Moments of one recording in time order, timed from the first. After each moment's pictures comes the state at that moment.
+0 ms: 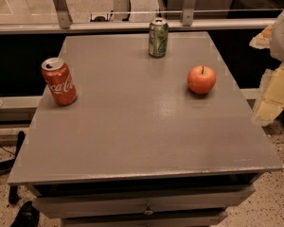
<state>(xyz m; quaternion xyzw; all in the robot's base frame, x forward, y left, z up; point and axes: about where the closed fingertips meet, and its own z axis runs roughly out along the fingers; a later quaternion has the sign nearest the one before) 0.438 -0.217 0.976 -0.60 0.78 -0.03 0.16</state>
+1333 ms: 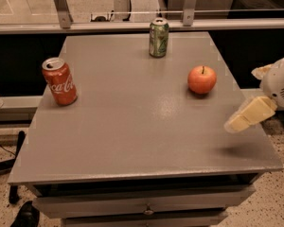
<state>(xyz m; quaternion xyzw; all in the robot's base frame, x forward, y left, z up) 0.480 -0.240 0.886 -0.46 0.84 0.04 0.28</state>
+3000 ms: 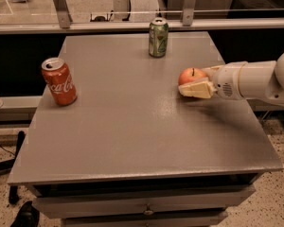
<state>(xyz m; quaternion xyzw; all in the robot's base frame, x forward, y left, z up) 0.592 -0.158 0.853 -0.35 0.80 0.17 0.47</state>
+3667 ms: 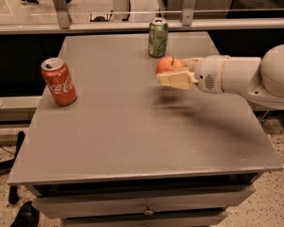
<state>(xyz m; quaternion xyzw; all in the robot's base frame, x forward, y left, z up) 0.590 -0.090 0.891 -0.33 0.75 0.27 0.51</state>
